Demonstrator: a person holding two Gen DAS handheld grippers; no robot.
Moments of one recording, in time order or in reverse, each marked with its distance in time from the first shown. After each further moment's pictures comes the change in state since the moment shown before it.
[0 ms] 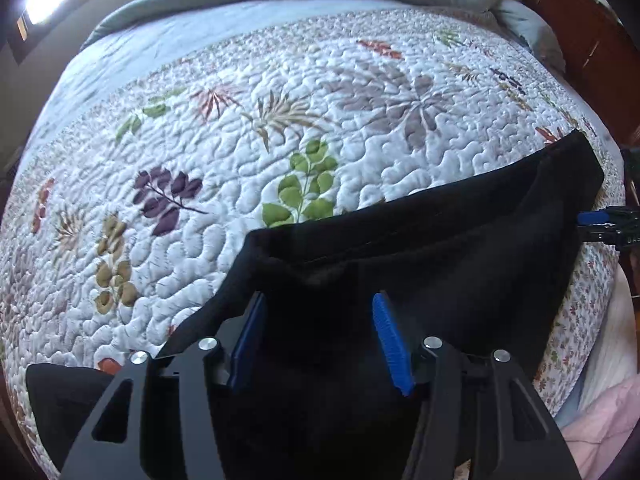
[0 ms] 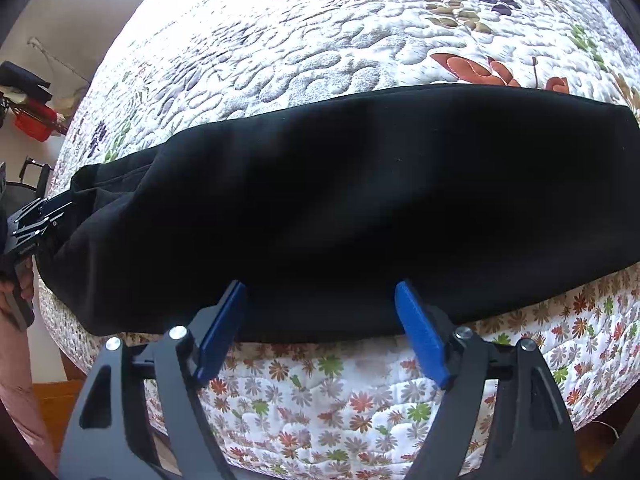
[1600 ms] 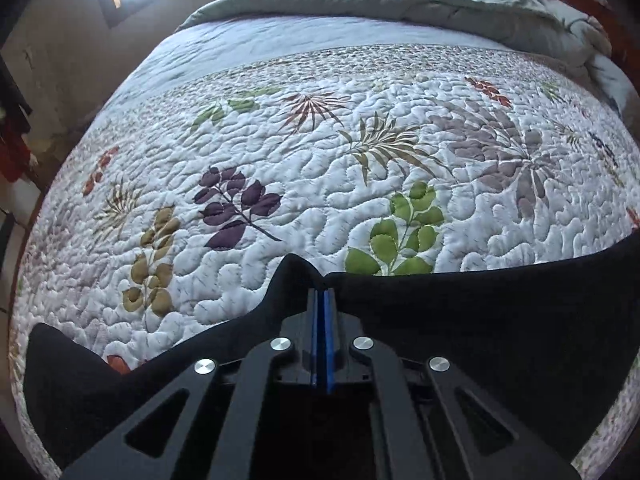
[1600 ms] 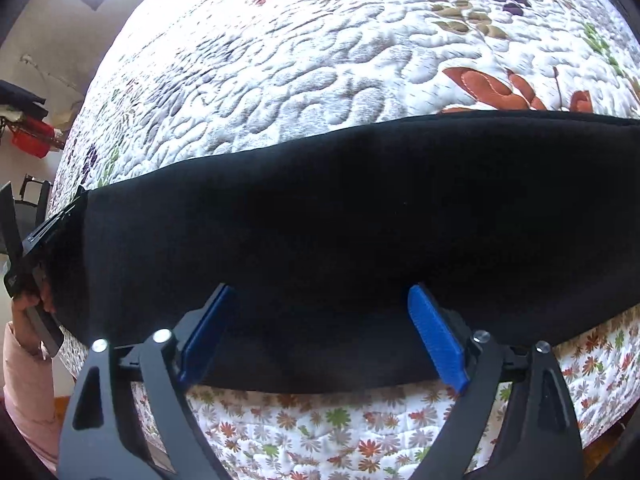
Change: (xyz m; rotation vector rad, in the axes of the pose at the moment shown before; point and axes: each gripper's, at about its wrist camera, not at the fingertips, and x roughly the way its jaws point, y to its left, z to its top) left arm 0.028 0.020 0.015 -0.233 -0.110 0.280; right arm 0.015 0.001 0.028 0.036 -0.006 0.023
